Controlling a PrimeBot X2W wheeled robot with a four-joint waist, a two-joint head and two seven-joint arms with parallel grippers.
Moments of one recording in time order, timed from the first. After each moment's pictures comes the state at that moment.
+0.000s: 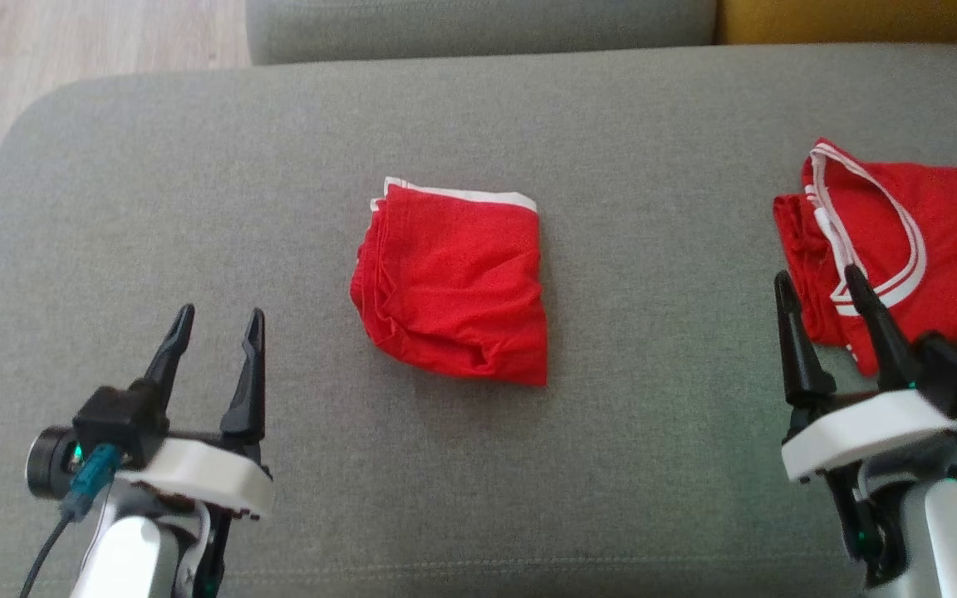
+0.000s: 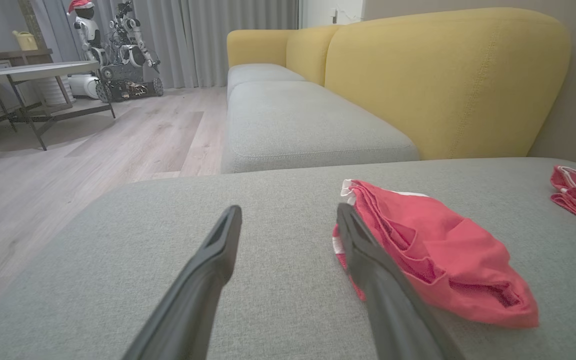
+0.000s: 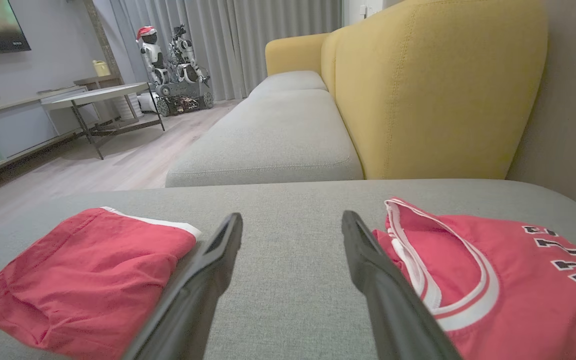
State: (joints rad) left arm -0.07 0.19 -0.19 0.11 -0.21 0.03 -0.20; right arm -0.06 -0.07 -0.01 0.00 0.16 0.13 0.06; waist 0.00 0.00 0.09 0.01
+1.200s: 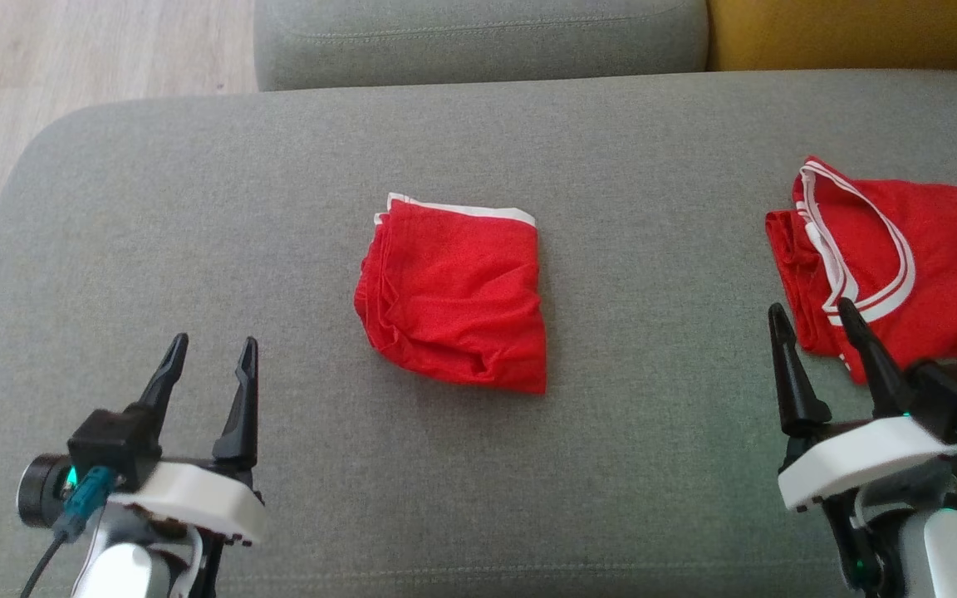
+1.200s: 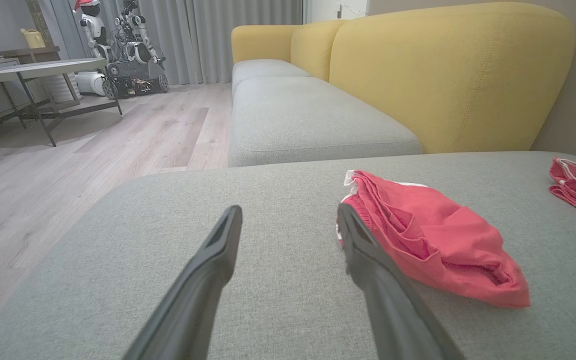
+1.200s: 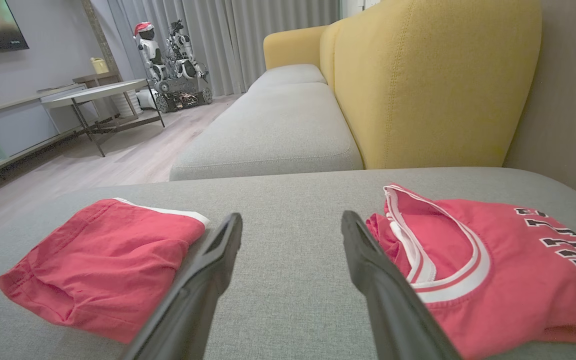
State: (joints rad) left arm 0.00 0.22 -0.20 0.07 -0.23 0.05 -0.16; right arm 0.01 -0.05 -0.01 -0.05 0.16 0.13 0.11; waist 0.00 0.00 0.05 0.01
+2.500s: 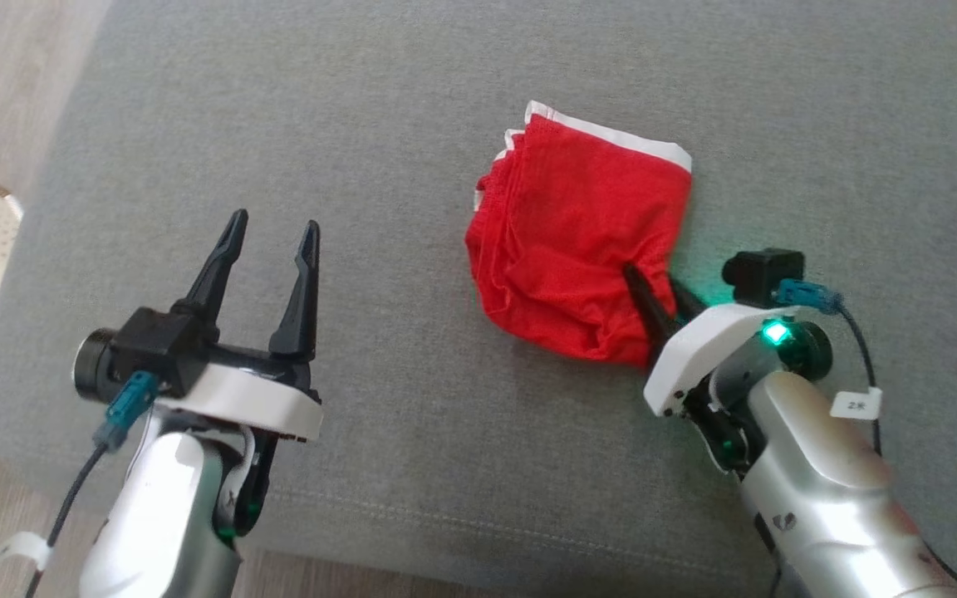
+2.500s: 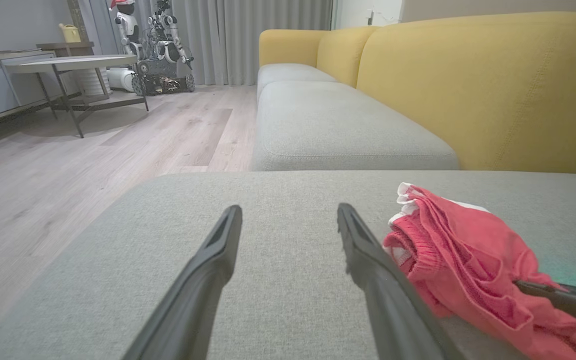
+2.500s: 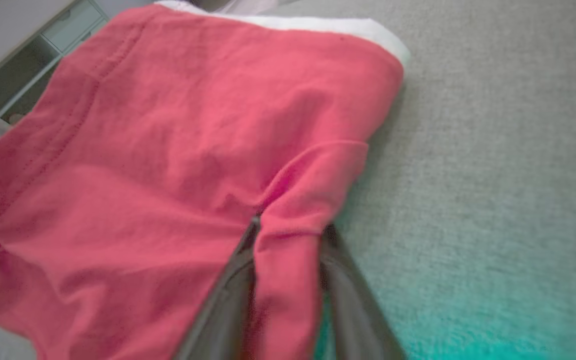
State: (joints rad) left arm -0.25 0.16 -0.29 0.15 -0.23 0.00 -0.25; right arm -0.51 -0.07 0.37 0.74 0.47 0.13 0.03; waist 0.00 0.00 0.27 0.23
